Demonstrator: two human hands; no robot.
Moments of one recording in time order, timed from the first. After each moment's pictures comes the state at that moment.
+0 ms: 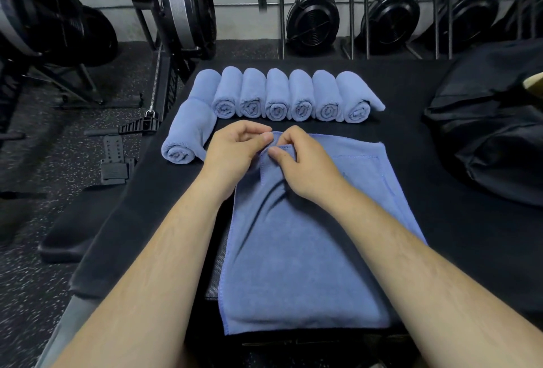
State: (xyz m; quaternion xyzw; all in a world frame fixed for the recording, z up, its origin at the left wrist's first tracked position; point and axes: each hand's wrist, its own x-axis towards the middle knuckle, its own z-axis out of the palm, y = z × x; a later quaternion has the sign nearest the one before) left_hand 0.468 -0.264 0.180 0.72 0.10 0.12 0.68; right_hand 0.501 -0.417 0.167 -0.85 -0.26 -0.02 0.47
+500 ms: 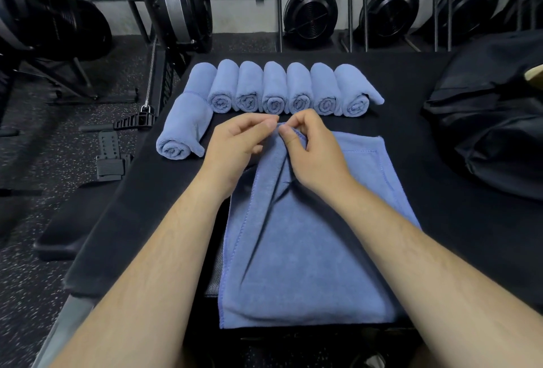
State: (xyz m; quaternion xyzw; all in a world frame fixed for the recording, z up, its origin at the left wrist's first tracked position) left_hand 0.460 -0.273 0.186 0.69 0.06 0.12 0.71; right_hand 0.503 -0.426 0.170 -0.81 -0.25 -0.10 0.52
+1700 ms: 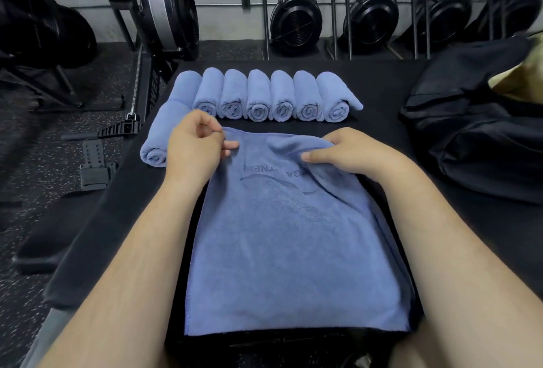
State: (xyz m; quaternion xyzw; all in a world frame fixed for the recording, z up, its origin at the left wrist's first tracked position) left_hand 0.457 -0.261 0.198 0.74 0.19 0.21 0.61; right_hand 0.542 -0.512 0.206 -0.91 -0.13 0.16 0.35
